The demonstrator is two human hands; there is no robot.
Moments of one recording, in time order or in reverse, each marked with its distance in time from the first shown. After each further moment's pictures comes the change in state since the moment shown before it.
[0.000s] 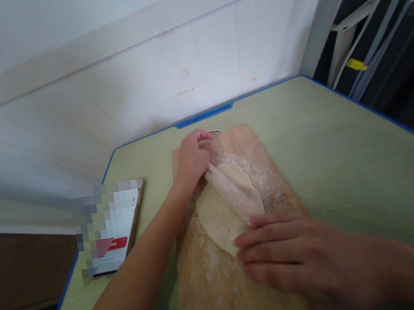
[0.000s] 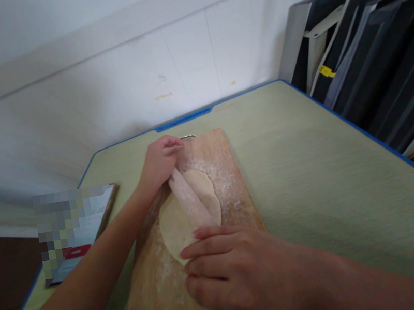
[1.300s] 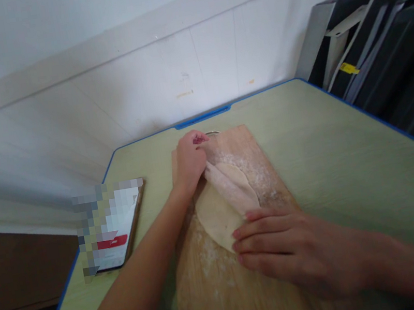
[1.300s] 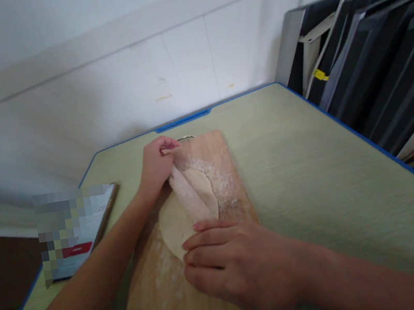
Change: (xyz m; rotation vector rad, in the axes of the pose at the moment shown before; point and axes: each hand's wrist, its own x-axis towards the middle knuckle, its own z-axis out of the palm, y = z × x) left_hand -0.002 -0.001 0.001 -0.119 0.091 0.016; right_hand 0.000 0.002 0.009 -0.031 0.169 -0.005
